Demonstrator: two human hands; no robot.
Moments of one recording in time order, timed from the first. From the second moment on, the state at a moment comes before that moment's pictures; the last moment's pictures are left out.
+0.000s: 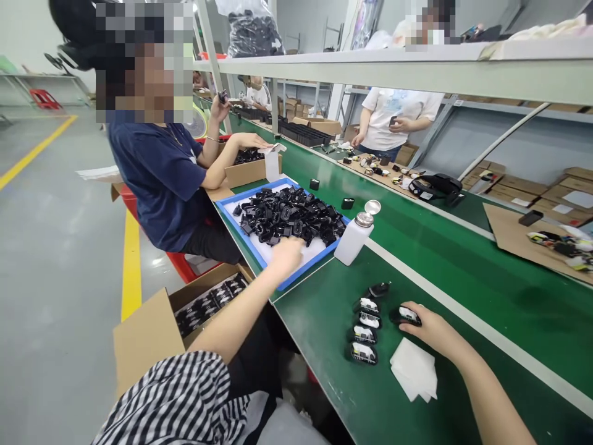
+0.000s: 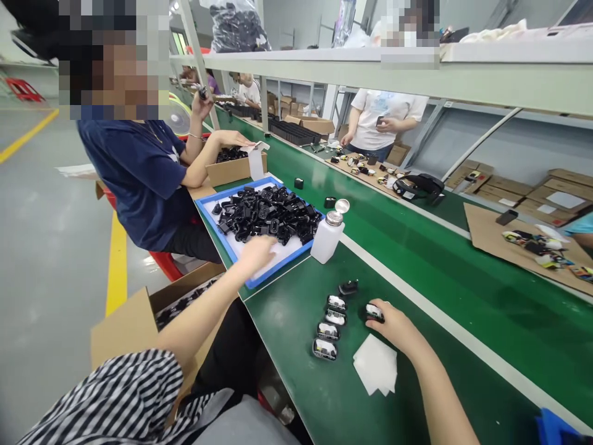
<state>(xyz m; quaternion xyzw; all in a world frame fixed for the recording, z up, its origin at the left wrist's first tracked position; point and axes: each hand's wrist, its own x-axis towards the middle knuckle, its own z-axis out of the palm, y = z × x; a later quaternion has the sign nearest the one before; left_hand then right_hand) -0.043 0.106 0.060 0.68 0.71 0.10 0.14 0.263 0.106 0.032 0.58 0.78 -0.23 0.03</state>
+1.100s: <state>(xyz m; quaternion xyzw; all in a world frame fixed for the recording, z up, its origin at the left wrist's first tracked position) 0.092 0.086 0.057 0.85 0.47 0.17 0.16 0.269 0.077 0.033 0.61 0.73 -0.20 -0.22</state>
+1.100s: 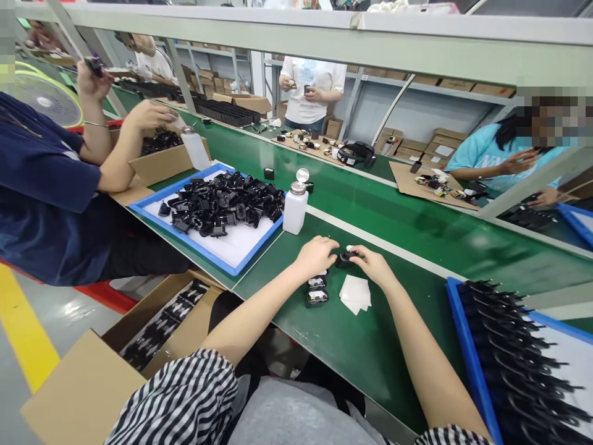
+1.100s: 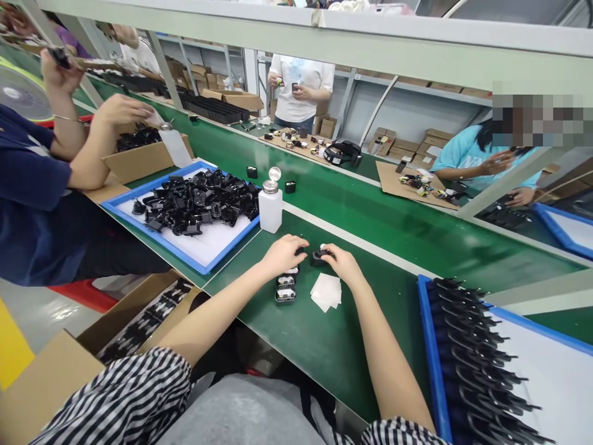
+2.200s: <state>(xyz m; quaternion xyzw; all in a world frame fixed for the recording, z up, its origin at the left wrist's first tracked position) 0.156 0.113 0.068 0.84 0.50 -0.03 0.19 0.272 0.104 0.052 0.57 0.80 -0.20 -0.04</state>
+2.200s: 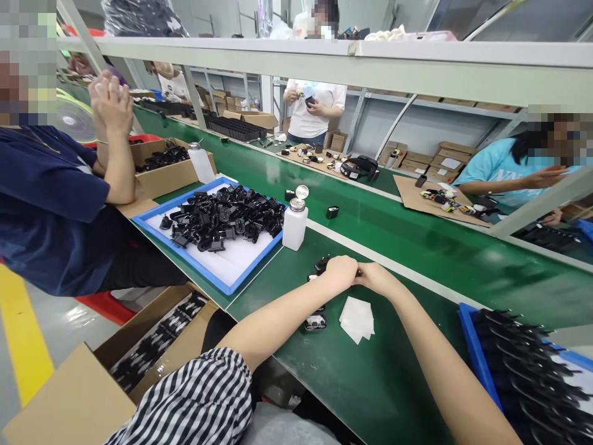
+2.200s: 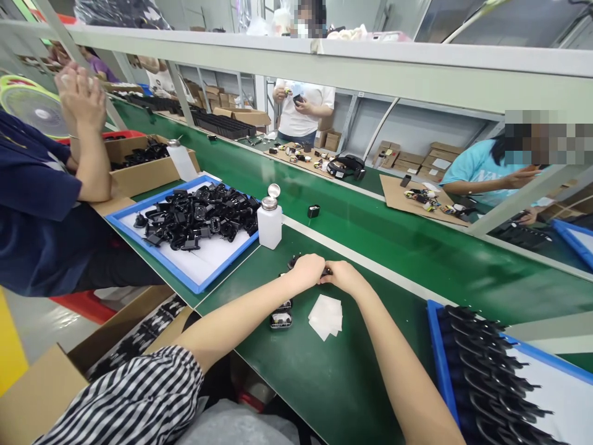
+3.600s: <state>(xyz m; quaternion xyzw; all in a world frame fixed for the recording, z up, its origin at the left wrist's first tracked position) 0.023 -0.010 0.072 0.74 0.44 0.18 0.47 0.278 0.008 0.059 0.70 0.64 -0.01 -0.31</state>
